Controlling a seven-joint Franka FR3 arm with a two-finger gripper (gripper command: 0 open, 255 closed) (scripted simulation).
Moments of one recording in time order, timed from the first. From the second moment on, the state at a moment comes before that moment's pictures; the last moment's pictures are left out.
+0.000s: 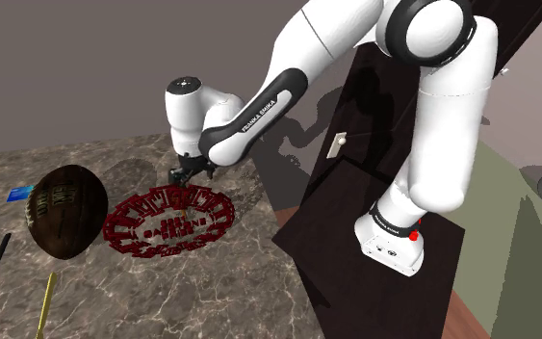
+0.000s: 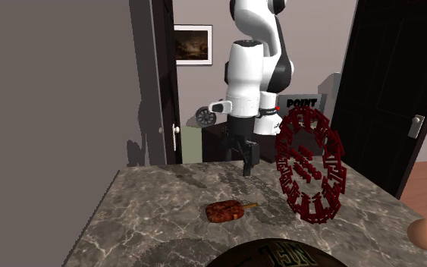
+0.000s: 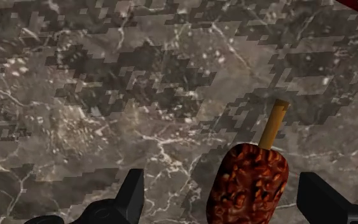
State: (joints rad) arm 0.16 0.42 0.39 -2.05 -0.29 2.46 0.89
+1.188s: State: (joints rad) arm 0.30 0.74 0.29 -1.77 -0.41 2.50 1.03
